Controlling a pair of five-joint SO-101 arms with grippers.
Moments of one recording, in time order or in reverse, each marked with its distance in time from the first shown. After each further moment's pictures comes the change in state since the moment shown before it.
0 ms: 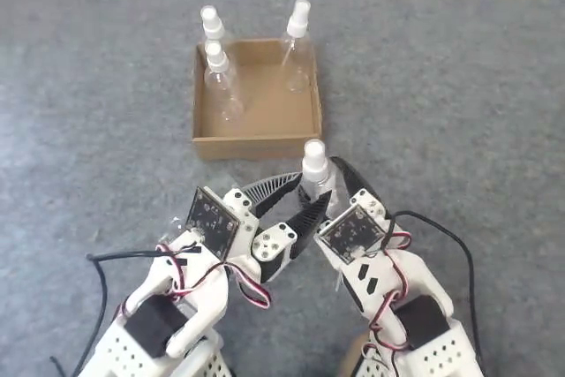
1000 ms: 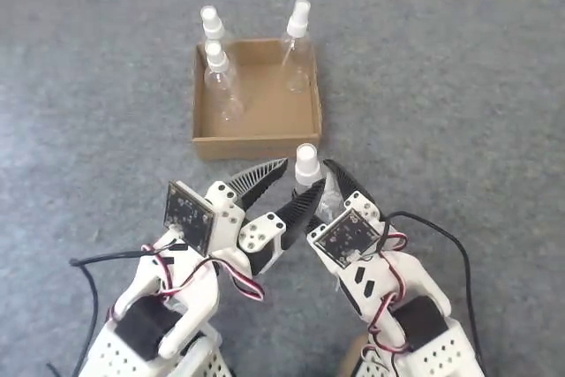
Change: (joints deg) left arm -3.8 -0.1 -3.5 0.2 2.4; right arm -2.4 0.0 0.0 0.0 0.0
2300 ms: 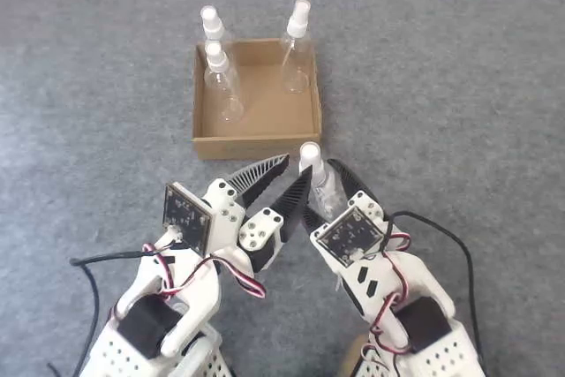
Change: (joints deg) left arm 0.0 0.0 1.1 -3.6 0.2; right arm 1.0 0.0 -1.9 2.4 0.0
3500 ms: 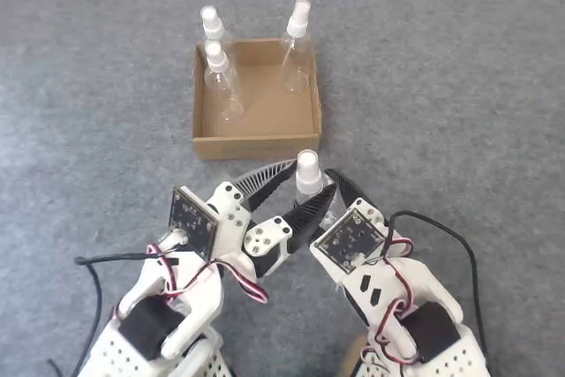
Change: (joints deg) left arm 2.4 0.0 0.0 0.0 -1.0; right arm -2.7 0.0 -6.1 9.9 -1.2
